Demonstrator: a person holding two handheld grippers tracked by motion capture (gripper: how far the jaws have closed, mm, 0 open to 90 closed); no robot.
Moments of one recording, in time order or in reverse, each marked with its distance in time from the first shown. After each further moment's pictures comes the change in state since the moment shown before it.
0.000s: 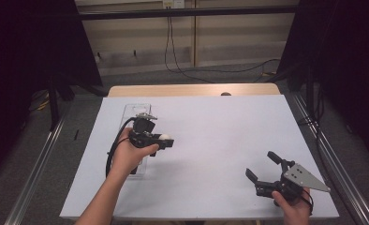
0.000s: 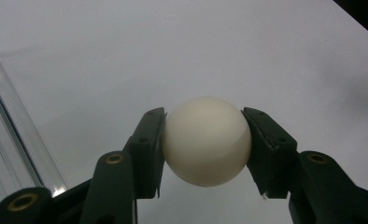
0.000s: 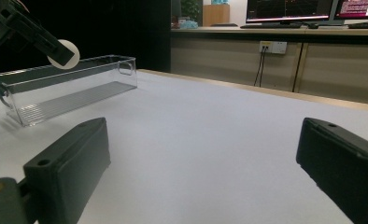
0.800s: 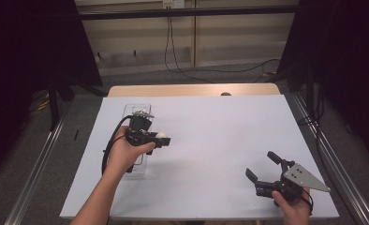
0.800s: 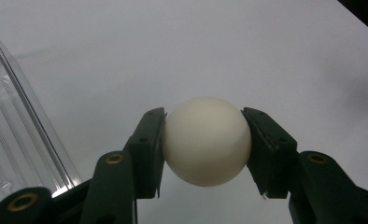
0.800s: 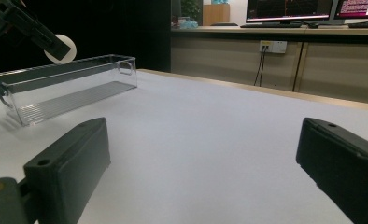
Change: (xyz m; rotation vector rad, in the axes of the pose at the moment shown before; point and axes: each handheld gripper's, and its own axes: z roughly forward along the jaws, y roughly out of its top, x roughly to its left) left arm 0.005 0.003 -0.008 -0.003 0.022 0.004; right arm 0.000 0.000 0.000 -0.002 -0.002 0.000
